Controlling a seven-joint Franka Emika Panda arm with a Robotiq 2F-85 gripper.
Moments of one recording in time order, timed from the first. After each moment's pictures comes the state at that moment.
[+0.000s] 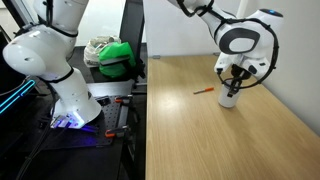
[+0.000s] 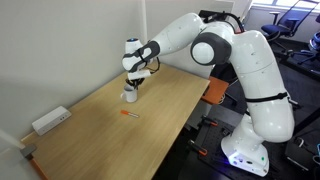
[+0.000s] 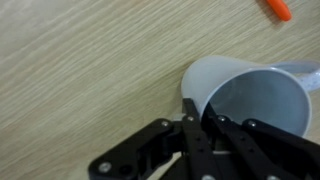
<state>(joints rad) 0.00 0.69 -0.07 -1.57 0.15 2.28 0.44</state>
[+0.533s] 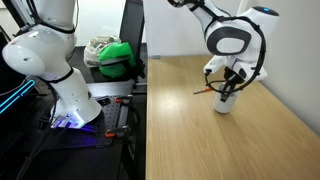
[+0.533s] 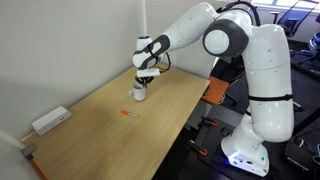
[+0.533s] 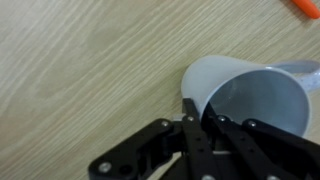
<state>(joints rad) -0.02 0.53 -0.12 -1.81 0.19 2.35 0.48</state>
